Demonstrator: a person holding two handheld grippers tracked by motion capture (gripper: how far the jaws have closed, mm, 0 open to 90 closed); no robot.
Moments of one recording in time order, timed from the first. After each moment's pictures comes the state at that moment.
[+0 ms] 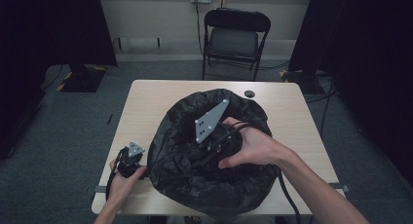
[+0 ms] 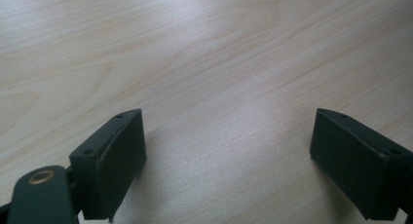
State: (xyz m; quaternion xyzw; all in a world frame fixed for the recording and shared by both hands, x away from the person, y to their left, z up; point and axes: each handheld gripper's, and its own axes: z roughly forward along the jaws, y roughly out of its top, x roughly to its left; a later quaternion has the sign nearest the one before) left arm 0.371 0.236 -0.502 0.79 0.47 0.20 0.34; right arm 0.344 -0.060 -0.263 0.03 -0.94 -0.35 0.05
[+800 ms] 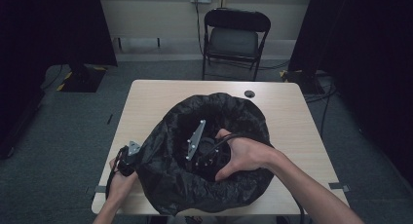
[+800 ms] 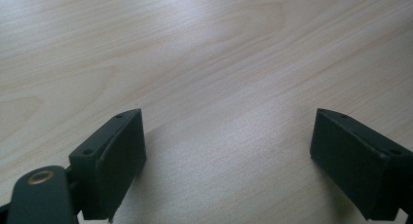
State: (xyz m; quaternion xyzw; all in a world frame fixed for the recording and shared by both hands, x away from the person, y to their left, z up) left arm 0.375 0.238 -0.502 0.79 0.46 0.20 0.34; right arm 0.345 -0.043 -0.312 -0.01 -0.98 -0.19 0.04
